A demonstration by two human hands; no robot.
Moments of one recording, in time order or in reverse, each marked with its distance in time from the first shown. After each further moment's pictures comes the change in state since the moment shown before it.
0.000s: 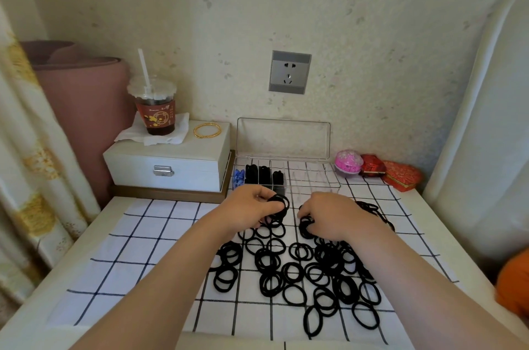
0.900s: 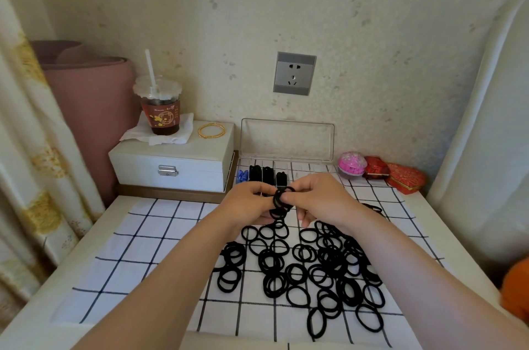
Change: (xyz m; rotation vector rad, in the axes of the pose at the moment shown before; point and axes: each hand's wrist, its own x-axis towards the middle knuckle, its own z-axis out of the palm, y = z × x) left_hand 0.005 -0.002 -0.002 -0.303 0.029 -0.068; right_hand -0.001 -0.025 -0.019 1.087 0.132 0.030
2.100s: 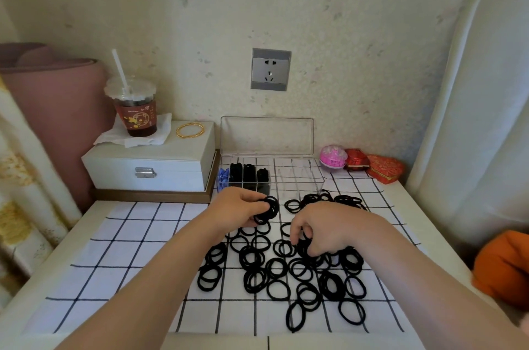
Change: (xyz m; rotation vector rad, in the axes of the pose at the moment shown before) left_hand 0.003 -0.008 0.013 0.143 -0.035 0.029; right_hand -0.032 0.027 -0.031 -0.909 -0.380 0.010
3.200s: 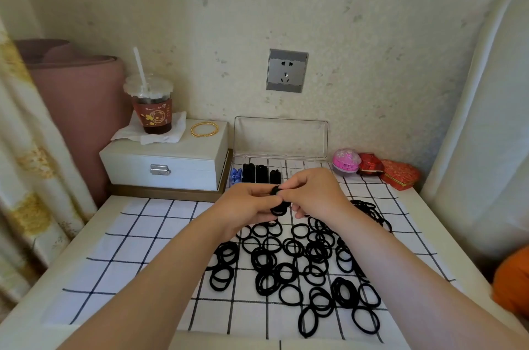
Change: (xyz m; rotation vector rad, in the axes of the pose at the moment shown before) left_hand -0.004 0.008 -0.009 -0.292 -0.121 -0.011; right_hand 0.039 -0.038 -0.013 0.870 0.561 0.102
